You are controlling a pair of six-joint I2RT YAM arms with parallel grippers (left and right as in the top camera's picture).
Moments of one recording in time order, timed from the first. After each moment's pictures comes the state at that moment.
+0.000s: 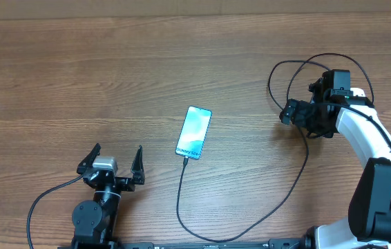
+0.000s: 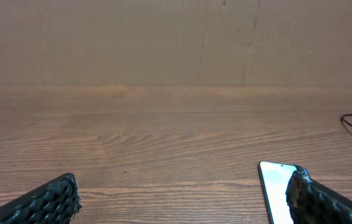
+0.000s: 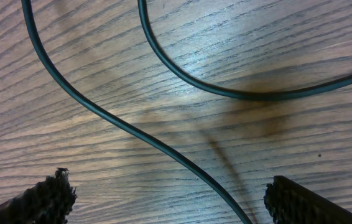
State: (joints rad) left arm -0.09 0.02 0.01 -0.08 0.02 -0.07; right arm -0.10 1.70 1.06 -0.65 -0.17 0.20
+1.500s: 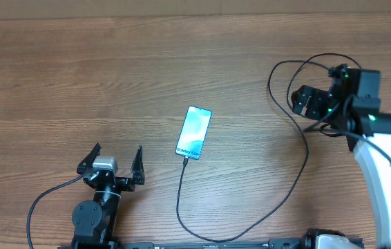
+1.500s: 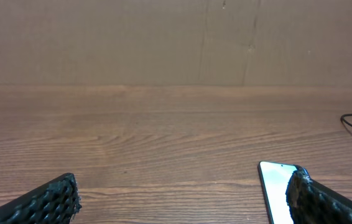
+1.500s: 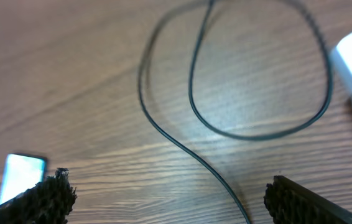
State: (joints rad) left arm -0.09 0.02 0.01 -0.08 0.02 -0.07; right arm -0.10 1.32 1.06 -0.65 -0.17 0.20
